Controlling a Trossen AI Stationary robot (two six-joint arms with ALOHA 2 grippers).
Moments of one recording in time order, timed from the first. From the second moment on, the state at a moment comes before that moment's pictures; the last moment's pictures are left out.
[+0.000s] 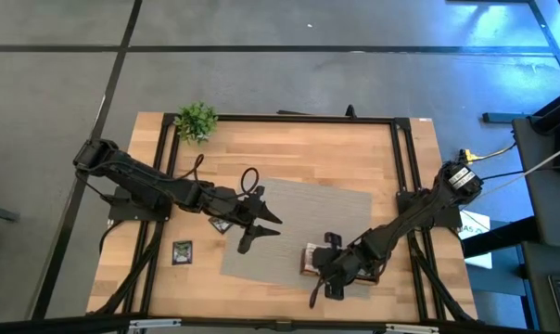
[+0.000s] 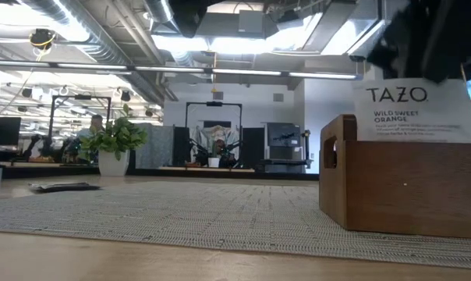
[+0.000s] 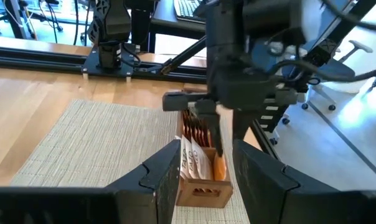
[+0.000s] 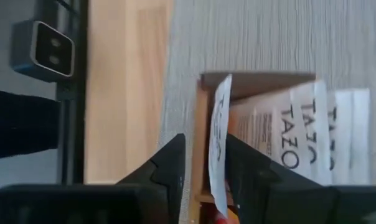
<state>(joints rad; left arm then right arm) -0.27 1.40 0.86 0.26 -0.07 -0.22 0.63 1.72 1.13 -0.42 0.18 0.69</state>
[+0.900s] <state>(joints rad) -0.38 1.26 0.74 -0.82 -0.14 -0.94 0.32 1.73 1.45 -0.49 0.16 0.24</state>
